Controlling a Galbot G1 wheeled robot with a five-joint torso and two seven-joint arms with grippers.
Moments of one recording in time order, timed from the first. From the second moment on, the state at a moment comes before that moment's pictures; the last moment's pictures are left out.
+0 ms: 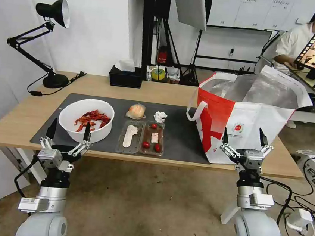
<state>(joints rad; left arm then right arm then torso) 1.55 -1.59 -0.73 -2.14 -0.17 -0.38 0.23 -1.42 1.35 0.57 2.07 -0.01 0.23 0.09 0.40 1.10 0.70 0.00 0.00</state>
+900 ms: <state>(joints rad) 1.60 -1.59 -0.64 -2.18 -0.19 -0.36 0.23 -1.44 1.37 0.54 2.08 -0.03 0.27 0.07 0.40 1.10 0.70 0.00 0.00</state>
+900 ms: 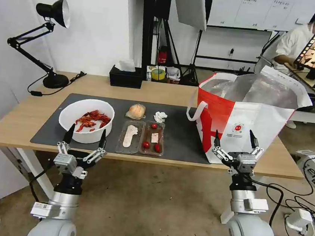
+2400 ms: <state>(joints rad) 1.50 -1.57 -0.29 -2.31 -1.02 0.20 -0.46 -1.44 1.36 0.53 2.02 -0.04 0.28 0.07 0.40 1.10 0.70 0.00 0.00</state>
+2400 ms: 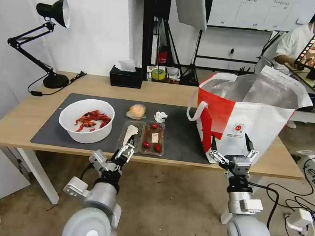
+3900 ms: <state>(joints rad) 1.36 -1.59 -0.33 -2.15 -1.11 0.24 -0.54 -1.42 1.37 0.54 1.95 -0.04 0.31 0.07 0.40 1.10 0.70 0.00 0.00</state>
